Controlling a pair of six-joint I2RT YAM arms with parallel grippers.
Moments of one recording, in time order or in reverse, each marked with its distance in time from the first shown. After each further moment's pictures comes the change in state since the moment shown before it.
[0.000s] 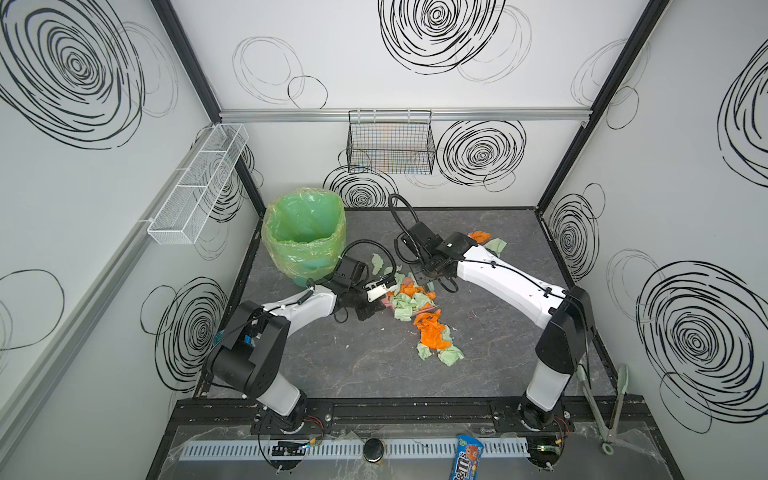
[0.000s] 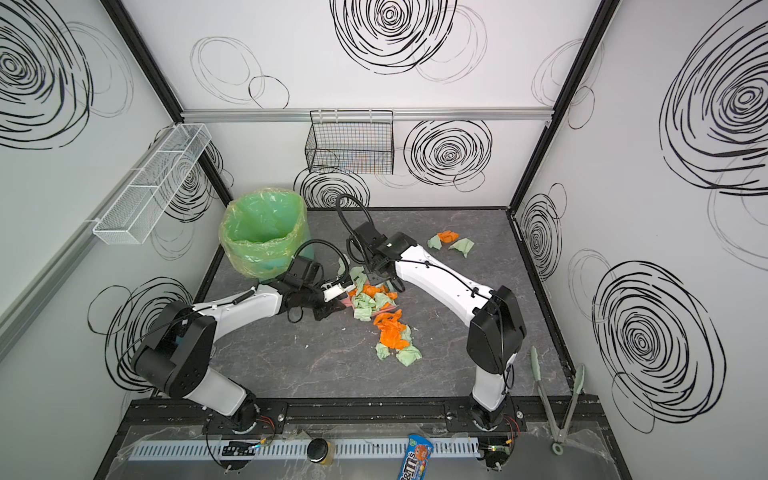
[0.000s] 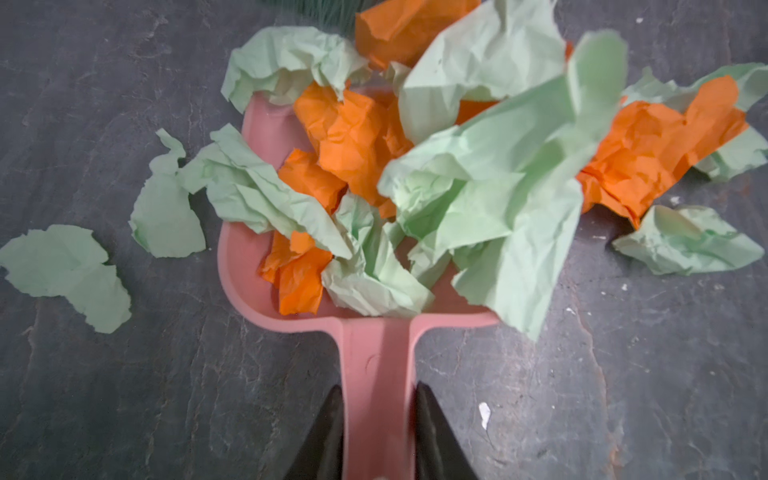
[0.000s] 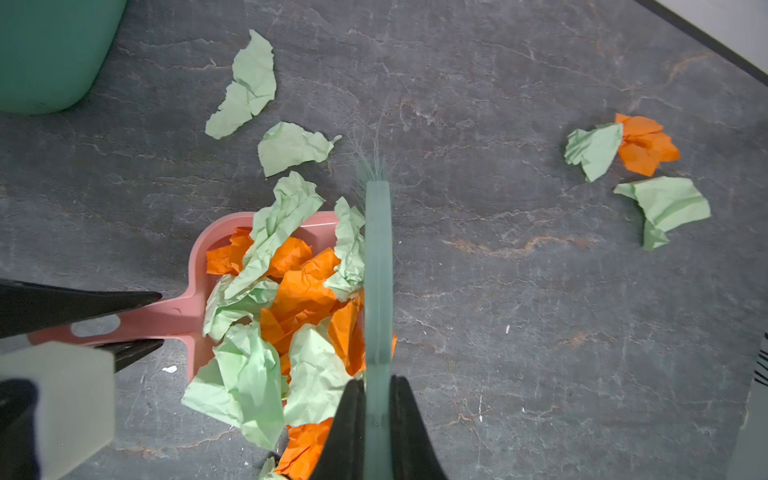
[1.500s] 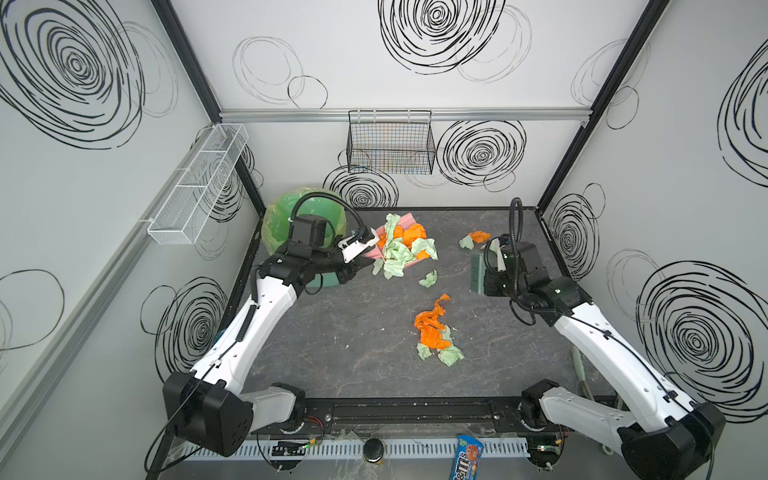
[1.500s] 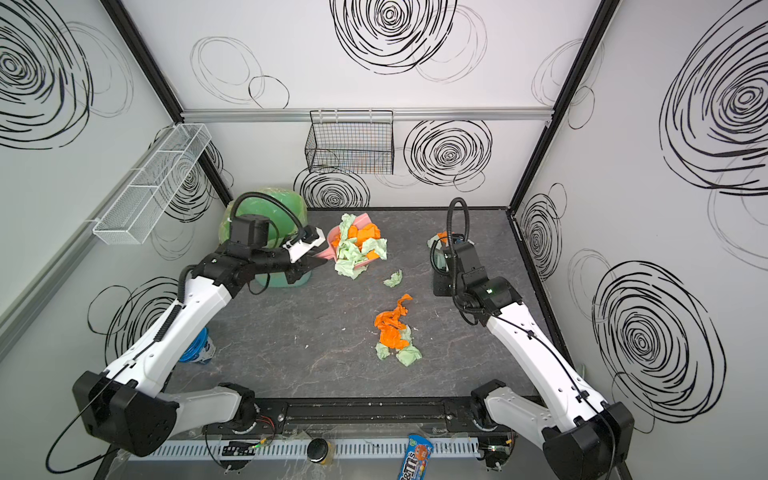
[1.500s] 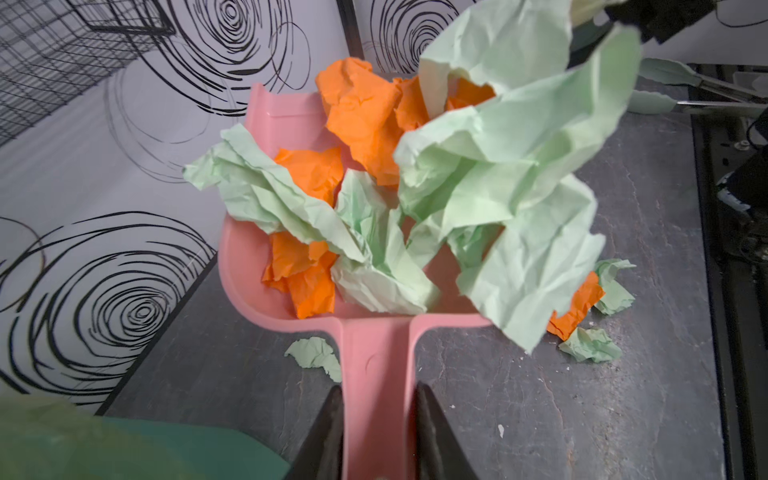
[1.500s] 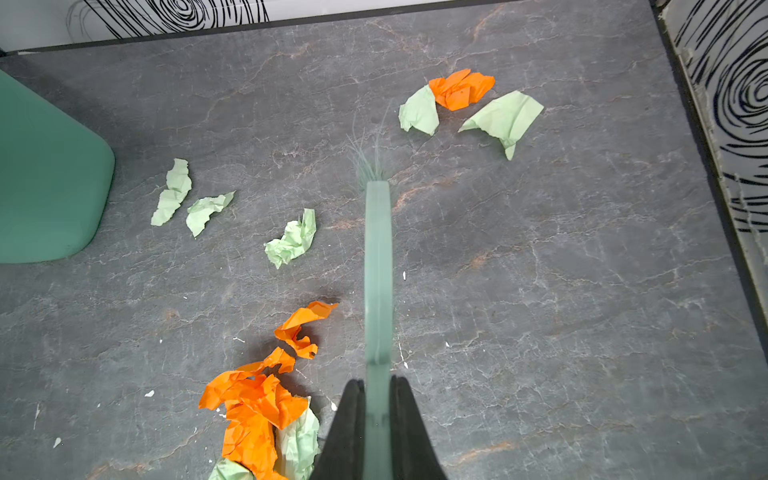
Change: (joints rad) left arm 0.201 -0.304 0.427 -0.388 0.187 0.065; right arm -0.359 -0.706 -0.618 0.246 -0.156 0.043
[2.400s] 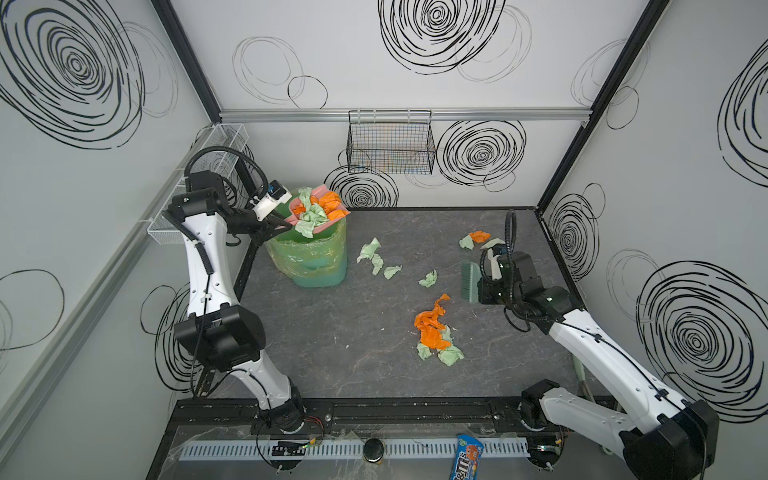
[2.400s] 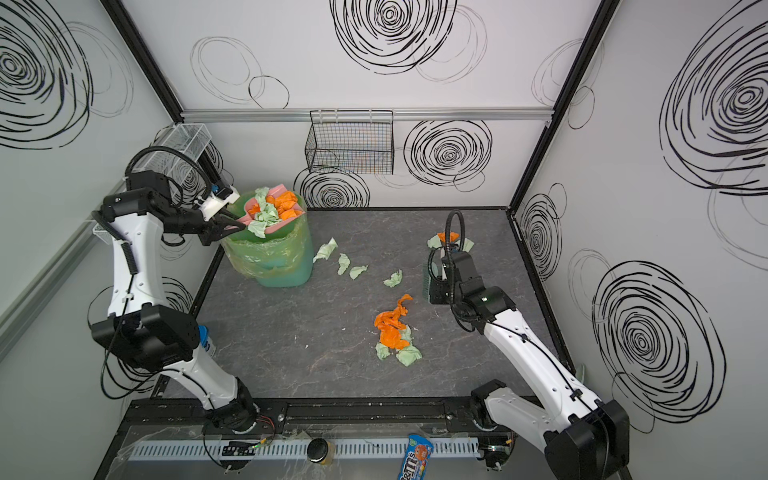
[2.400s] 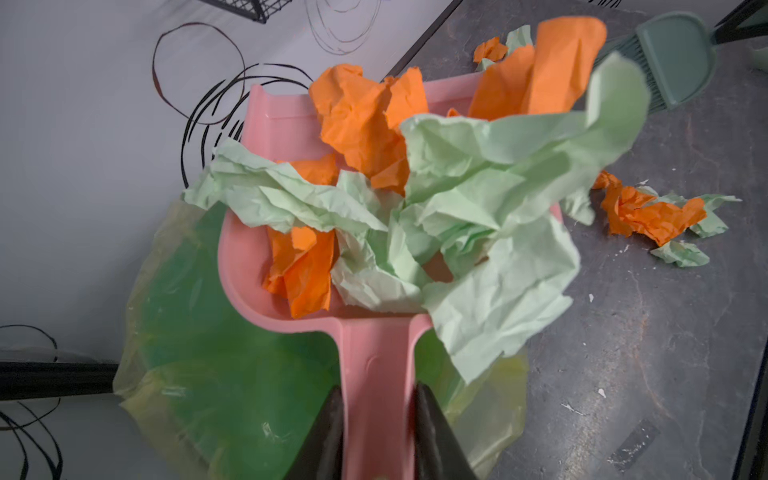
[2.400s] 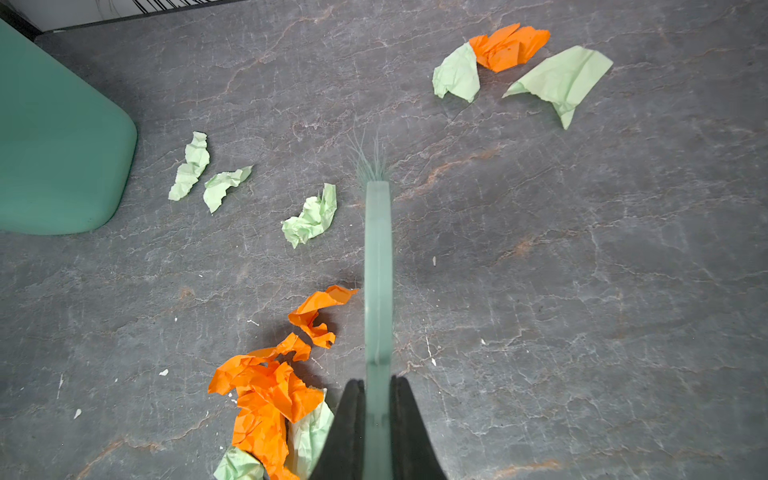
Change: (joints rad) left arm 0.628 0.515 0.804 -0.771 0.160 0.525; right arm -0.003 -0.019 -0.140 0.125 -0.096 0.008
